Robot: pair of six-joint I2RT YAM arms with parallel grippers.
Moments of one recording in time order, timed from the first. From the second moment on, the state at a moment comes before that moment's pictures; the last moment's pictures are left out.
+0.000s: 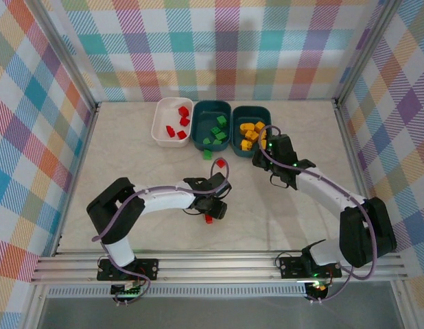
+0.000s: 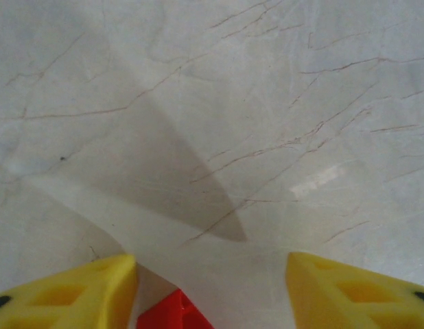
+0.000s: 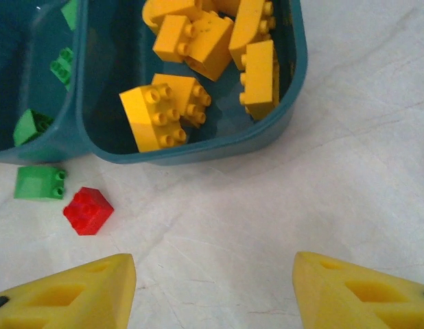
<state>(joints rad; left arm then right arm) -0.95 1.74 1.02 -0.53 -0.04 -0.52 0.41 1.38 0.86 -0.26 0.08 0.59</state>
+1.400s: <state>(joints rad) -0.96 1.74 1.22 -0.86 -0.28 -0.80 0.43 1.38 0.82 -0.20 0.04 0.60</state>
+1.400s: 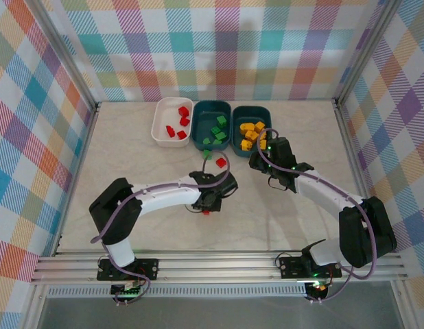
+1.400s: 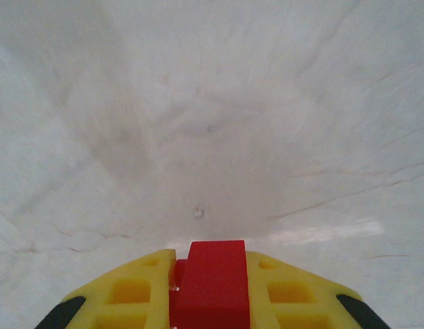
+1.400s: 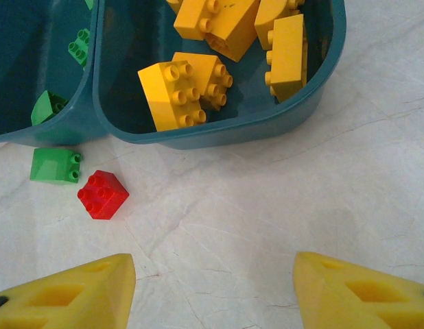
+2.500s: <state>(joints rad) -0.23 2.37 2.30 -0.88 0.00 -0.58 0.64 1.72 1.02 -0.18 0.02 0.49</state>
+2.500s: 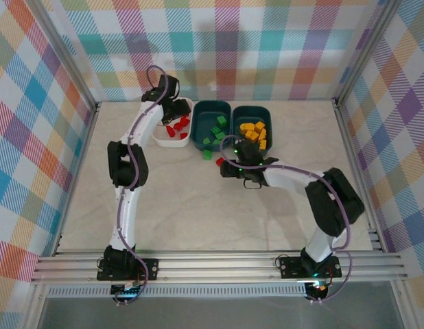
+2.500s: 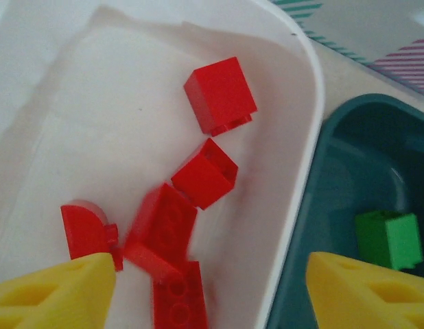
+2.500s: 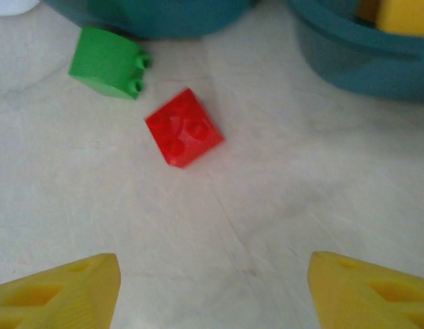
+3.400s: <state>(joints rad) -0.23 0.91 0.67 -0.48 0.11 -0.75 0.66 2.10 1.40 -0.30 0.12 0.15</state>
